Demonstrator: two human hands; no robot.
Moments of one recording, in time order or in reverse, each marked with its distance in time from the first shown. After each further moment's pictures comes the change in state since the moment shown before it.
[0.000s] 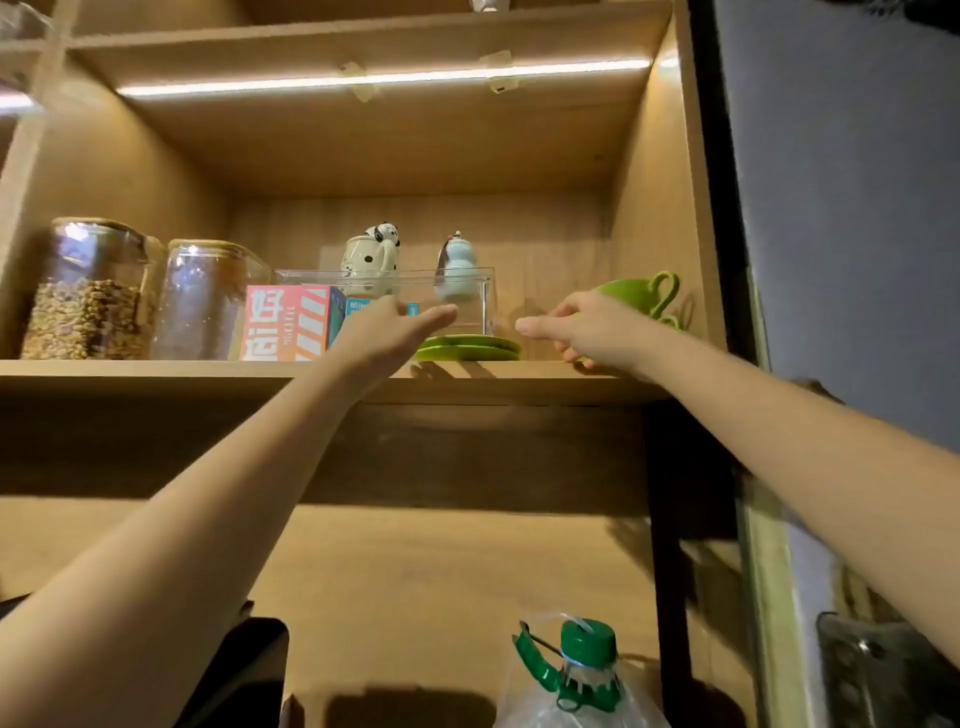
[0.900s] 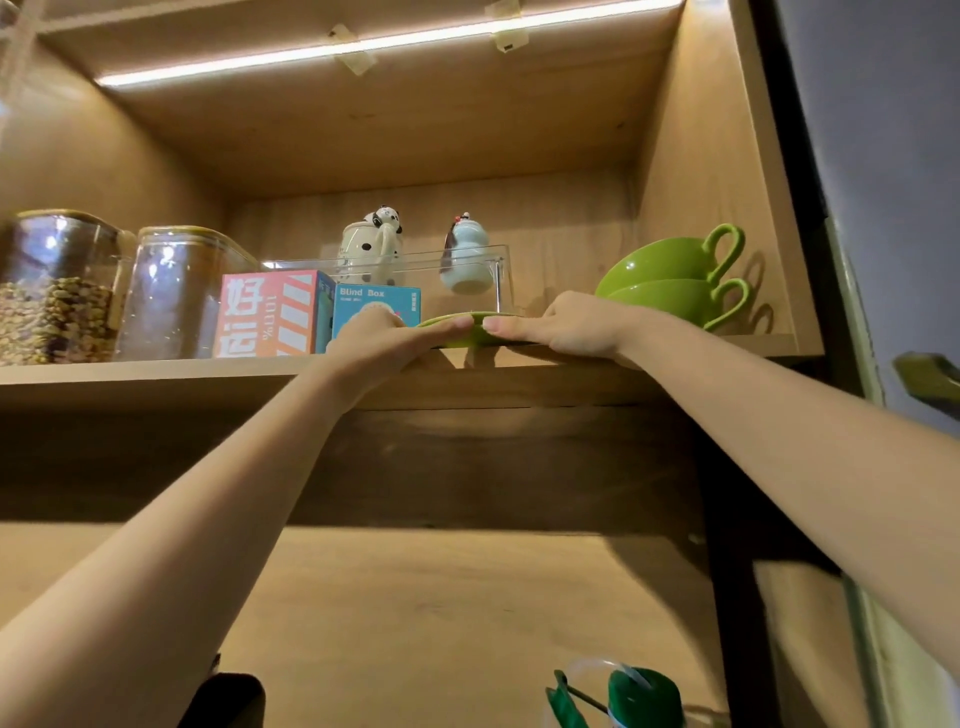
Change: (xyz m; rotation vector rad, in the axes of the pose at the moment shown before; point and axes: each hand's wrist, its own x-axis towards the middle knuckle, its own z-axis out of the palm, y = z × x) left_hand 0.038 -0.045 0.034 -0.049 -0.002 -0.122; right_hand 0.070 0.026 0.043 -0.128 -0.161 -0.015
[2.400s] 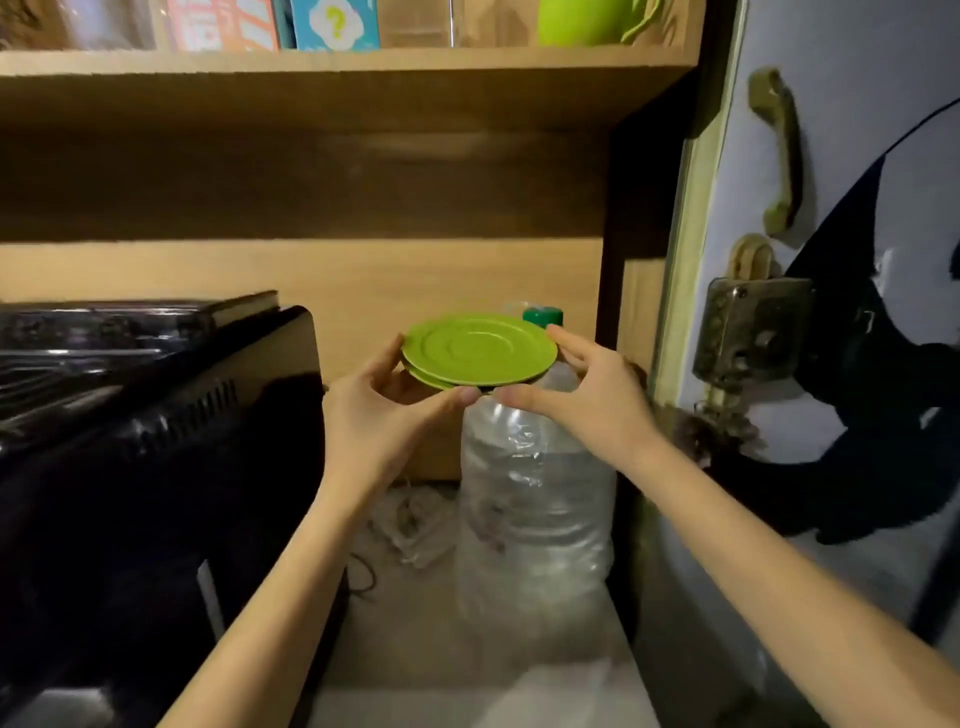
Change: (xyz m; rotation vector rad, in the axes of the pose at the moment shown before) left_hand -0.347 -0.043 0.022 -0.567 -0.058 -0.192; right_hand -0.335 0.013 0.136 0.575 0.104 0.160
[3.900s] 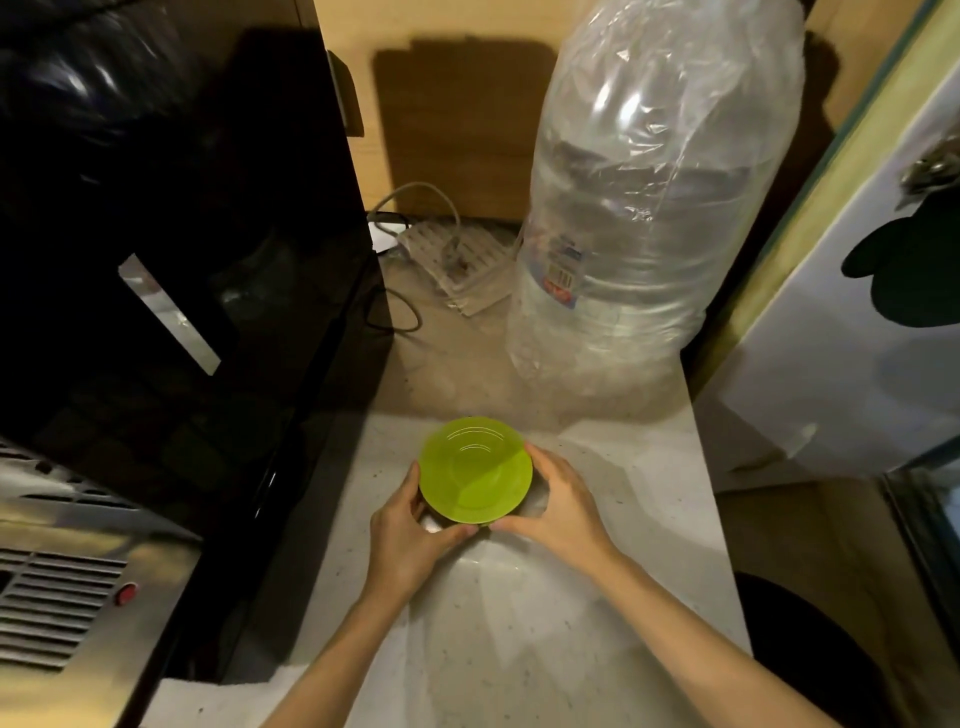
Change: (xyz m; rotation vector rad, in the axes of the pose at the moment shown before) left_hand -0.260 -0.230 -0.047 0.320 -0.144 -0.766; right_hand -0.233 0.223 0.172 -0.124 -0.449 0.525
